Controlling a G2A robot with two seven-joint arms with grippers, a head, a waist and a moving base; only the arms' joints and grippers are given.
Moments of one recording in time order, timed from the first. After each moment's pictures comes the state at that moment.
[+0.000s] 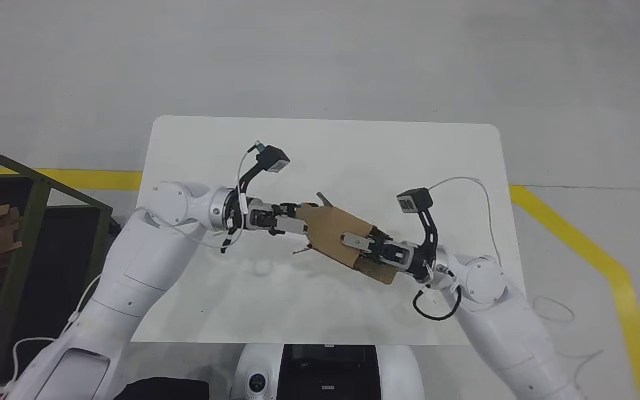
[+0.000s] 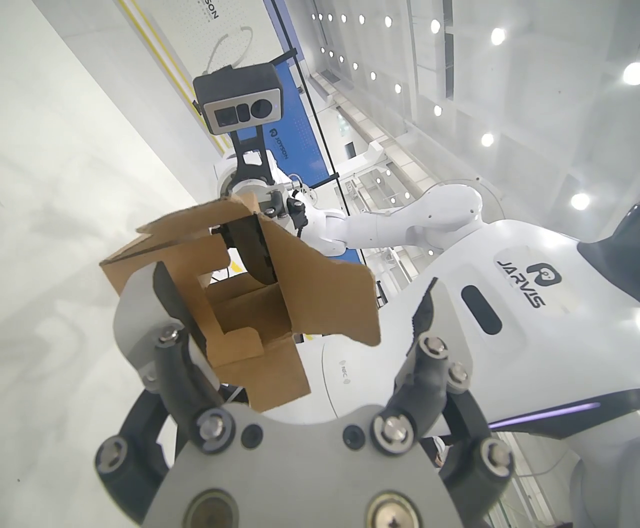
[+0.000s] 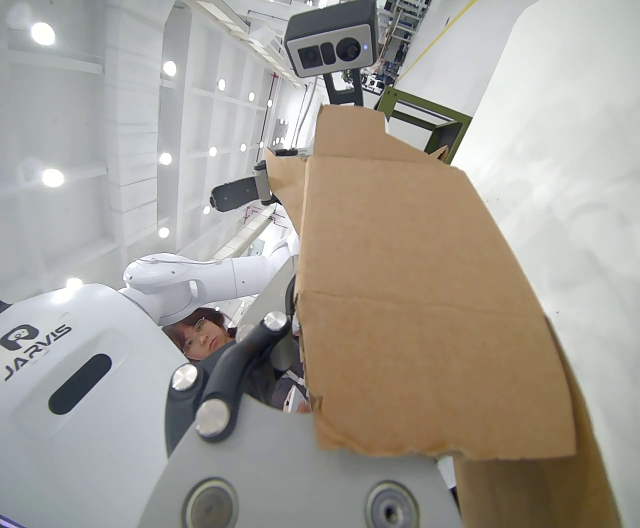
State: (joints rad) left arm 1.05 -1.00 -1.13 -1.52 -0.62 -0.47 -1.35; right arm -1.34 -1.14 1.11 -1.65 0.43 -0.53 0.91
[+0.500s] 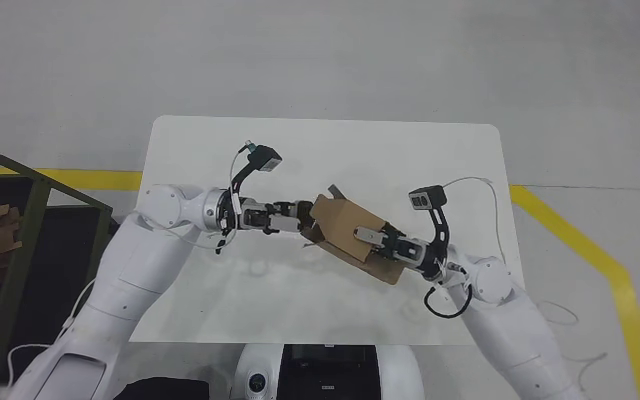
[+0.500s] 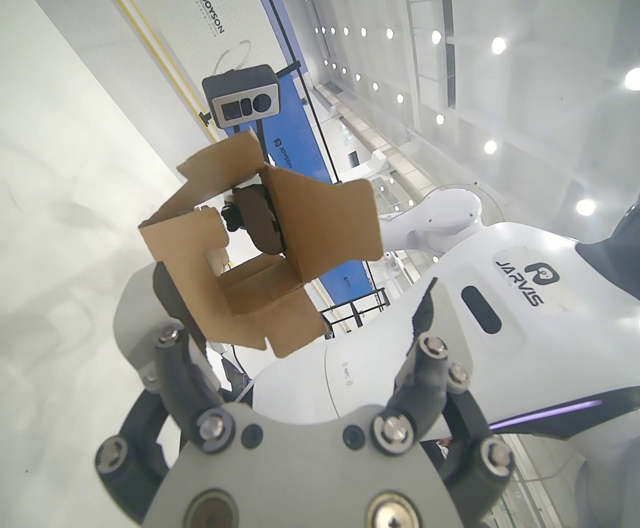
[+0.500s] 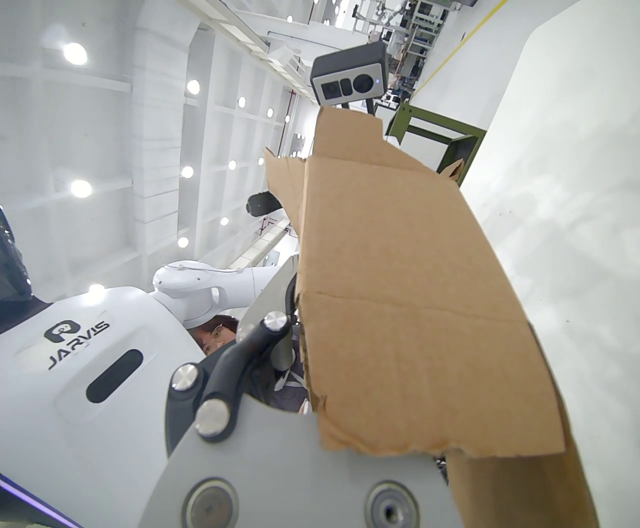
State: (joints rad) left arm 1.08 -0.99 -1.17 -1.53 -0.61 -0.49 -1.33; right arm -1.35 -1.13 1.15 -1.62 0.54 -0.54 0.95
